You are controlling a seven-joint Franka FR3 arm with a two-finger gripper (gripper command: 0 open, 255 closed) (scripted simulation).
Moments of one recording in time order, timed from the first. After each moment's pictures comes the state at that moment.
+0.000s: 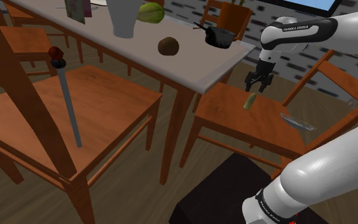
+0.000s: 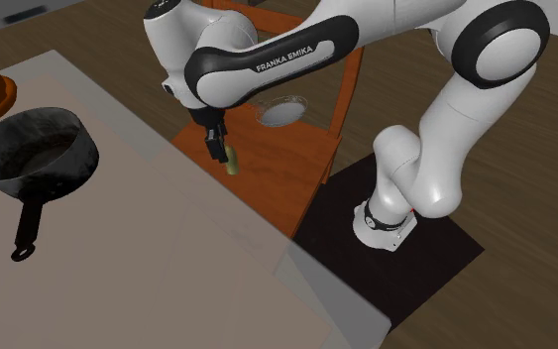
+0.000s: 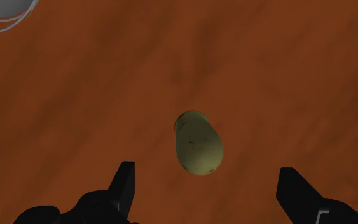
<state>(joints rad) -0.26 -0.19 -0.41 -2.08 -0.11 1.79 -0.19</state>
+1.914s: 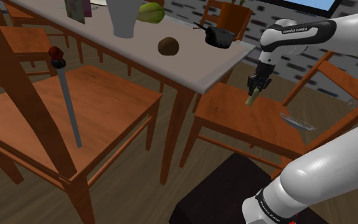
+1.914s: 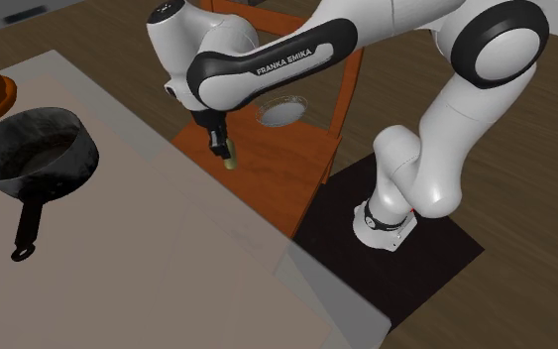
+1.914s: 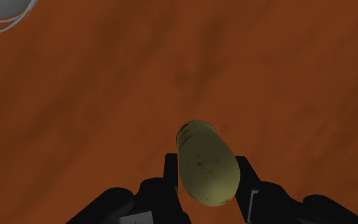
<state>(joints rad) -0.26 -0.19 -0.42 -2.10 -0.11 1.80 -0.19</state>
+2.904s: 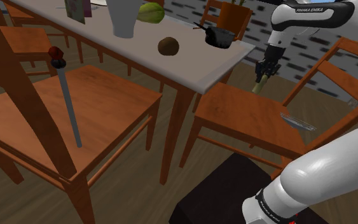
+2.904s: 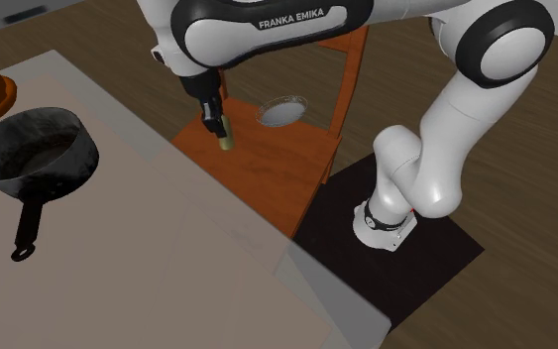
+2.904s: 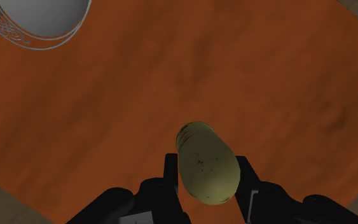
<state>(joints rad) -0.25 -0.21 -0.41 -1.92 -0.11 1.60 -0.19</state>
